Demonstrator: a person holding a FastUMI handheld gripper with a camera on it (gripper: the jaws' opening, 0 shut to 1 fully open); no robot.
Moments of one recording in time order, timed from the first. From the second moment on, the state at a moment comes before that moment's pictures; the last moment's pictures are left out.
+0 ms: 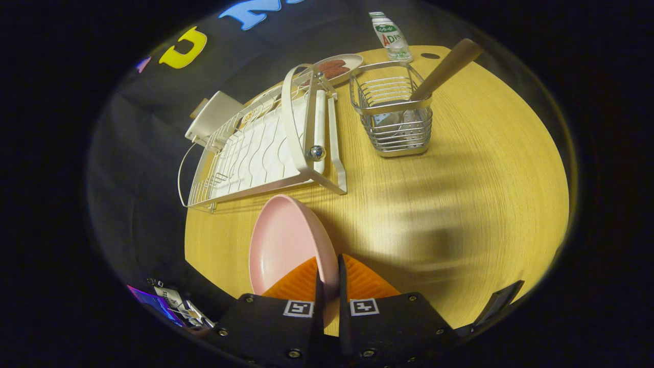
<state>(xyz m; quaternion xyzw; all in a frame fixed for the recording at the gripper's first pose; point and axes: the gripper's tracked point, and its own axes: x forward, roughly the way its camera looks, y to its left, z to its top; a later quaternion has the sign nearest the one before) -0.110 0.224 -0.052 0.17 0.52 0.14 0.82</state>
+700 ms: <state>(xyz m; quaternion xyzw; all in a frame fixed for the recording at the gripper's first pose) -0.086 0.140 0.031 0.09 0.32 0.07 0.94</state>
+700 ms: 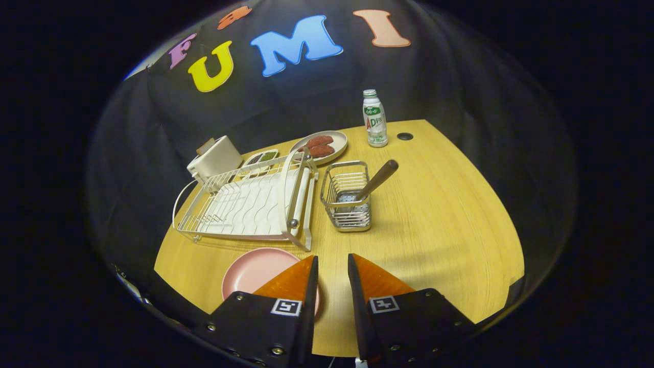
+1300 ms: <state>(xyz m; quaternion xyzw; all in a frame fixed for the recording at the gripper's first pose) -0.049 0.088 0.062 0.04 0.13 0.06 0.99</state>
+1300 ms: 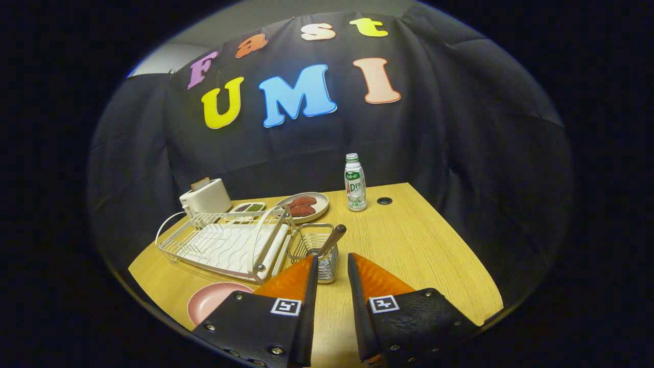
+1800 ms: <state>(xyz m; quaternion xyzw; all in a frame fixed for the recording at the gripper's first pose) 0.010 0.088 0.060 0.07 0.10 0.08 0.99</state>
